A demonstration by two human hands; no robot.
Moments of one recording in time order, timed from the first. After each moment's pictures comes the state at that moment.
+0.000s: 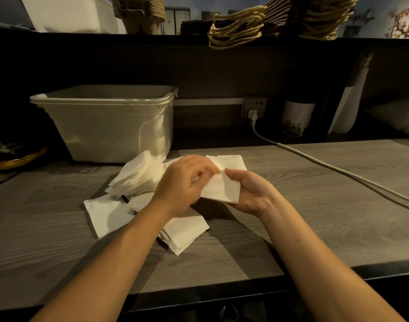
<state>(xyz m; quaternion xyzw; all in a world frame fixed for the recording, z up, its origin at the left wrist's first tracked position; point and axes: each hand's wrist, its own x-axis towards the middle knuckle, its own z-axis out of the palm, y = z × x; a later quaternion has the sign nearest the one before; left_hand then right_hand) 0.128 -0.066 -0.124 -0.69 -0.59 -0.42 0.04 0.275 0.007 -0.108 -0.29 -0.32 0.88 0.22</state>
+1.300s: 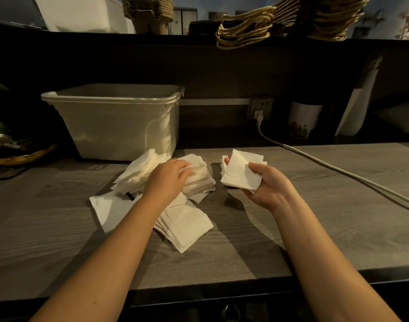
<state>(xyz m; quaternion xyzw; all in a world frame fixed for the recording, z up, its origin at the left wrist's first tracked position) 0.098 -0.061 -0.129 -0.55 -0.77 -0.31 0.04 0.285 0.020 -0.106 -0.26 -0.29 0.85 0.34</state>
